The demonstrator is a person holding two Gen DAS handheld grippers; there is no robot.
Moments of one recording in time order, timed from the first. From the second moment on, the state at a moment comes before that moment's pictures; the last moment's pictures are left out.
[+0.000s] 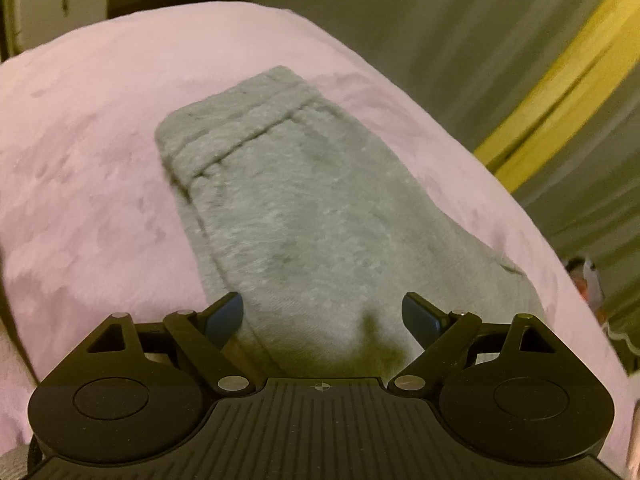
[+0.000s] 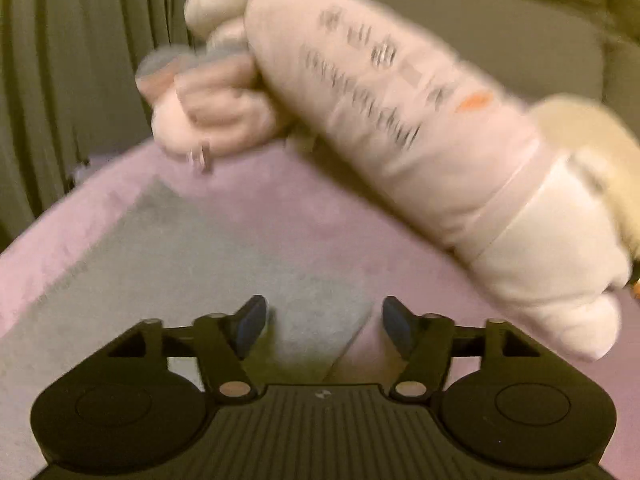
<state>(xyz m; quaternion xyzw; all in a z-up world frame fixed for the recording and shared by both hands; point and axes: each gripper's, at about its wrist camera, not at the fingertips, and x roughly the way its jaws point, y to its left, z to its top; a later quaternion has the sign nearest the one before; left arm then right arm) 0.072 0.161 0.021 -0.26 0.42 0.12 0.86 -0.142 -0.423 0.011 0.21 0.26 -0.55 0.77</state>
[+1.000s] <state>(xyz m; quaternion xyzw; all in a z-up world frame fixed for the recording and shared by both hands) 0.110 0.054 0.029 -0.01 0.36 0.05 0.93 0.034 -0.233 -0.049 0.09 0.41 -0.21 0.88</state>
